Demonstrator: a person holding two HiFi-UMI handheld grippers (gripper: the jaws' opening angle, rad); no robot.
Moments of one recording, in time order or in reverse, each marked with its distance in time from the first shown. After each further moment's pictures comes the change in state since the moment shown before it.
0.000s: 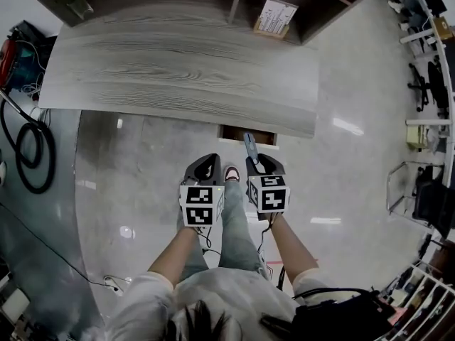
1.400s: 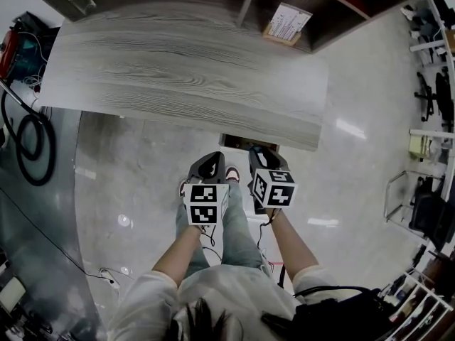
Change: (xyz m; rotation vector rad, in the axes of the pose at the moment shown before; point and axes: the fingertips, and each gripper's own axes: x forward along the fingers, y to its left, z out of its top) left arm 0.031 0.011 0.014 -0.058 0.010 0.037; right arm 0.029 -0.018 0.046 0.128 -0.077 0.039
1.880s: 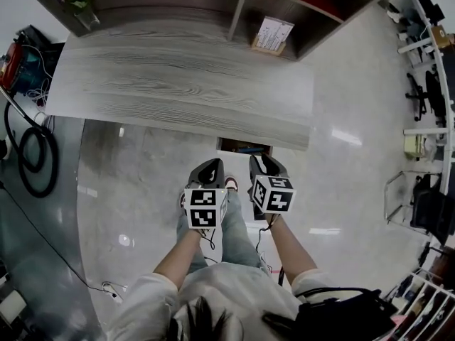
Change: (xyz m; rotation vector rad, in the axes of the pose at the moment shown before) left arm -0.029 -0.018 0.011 0.029 -0.030 -0.025; right arm -0.043 0.001 0.006 0.018 -0.061 -0.047
